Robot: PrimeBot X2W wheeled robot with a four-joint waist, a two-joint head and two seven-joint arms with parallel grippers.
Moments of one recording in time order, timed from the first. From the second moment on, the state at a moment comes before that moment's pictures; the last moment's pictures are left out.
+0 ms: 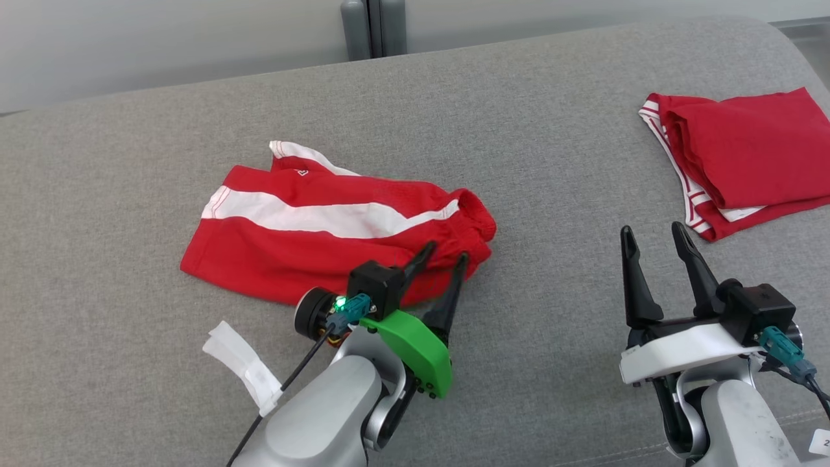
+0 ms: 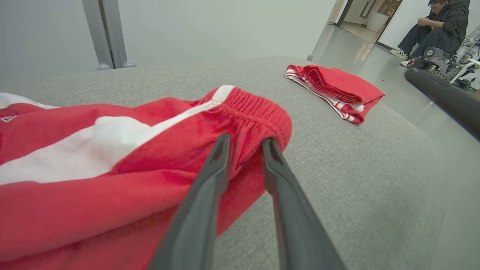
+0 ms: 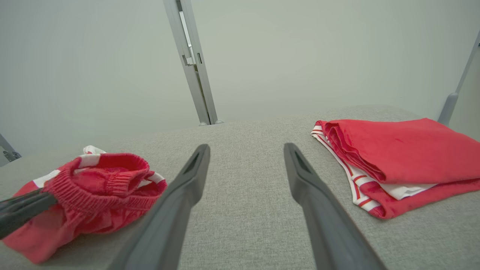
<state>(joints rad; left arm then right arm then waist) -0.57 0.05 -0.90 0.57 -0.70 0.05 -0.26 -0.14 -0.05 0.01 0.16 0.18 0.13 -0.25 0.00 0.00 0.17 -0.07</state>
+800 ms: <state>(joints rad) -0.36 0.20 -0.57 0.34 -0.60 0.14 -0.26 -0.12 -0.05 0.02 0.16 0.18 0.13 -0.24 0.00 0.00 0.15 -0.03</state>
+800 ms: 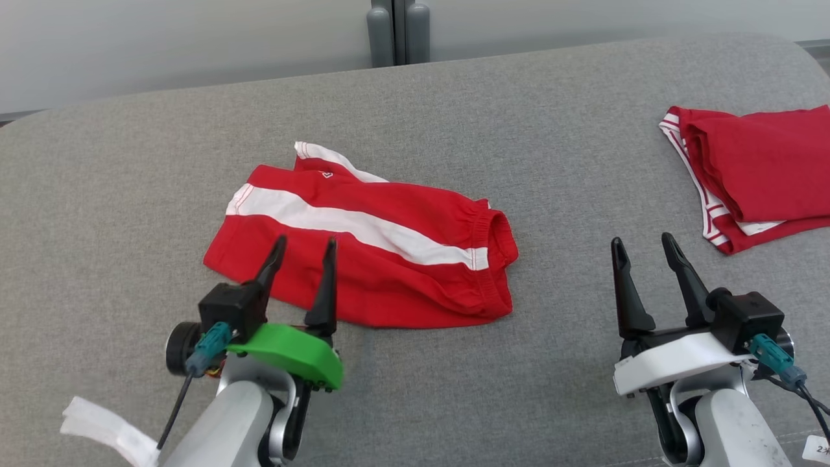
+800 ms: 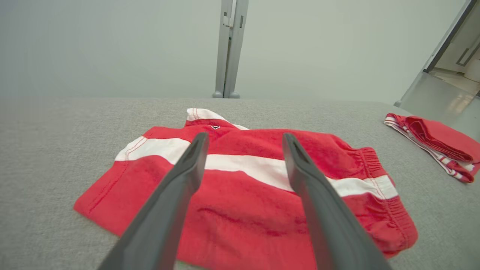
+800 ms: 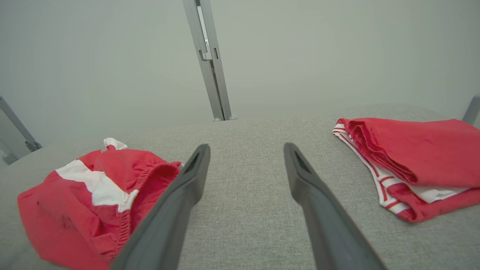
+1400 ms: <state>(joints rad) -0.03 0.16 -0.23 0.16 -0.46 0.14 -0.26 -0.09 -0.05 0.04 0.21 0.20 0.13 -0.26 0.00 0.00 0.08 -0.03</state>
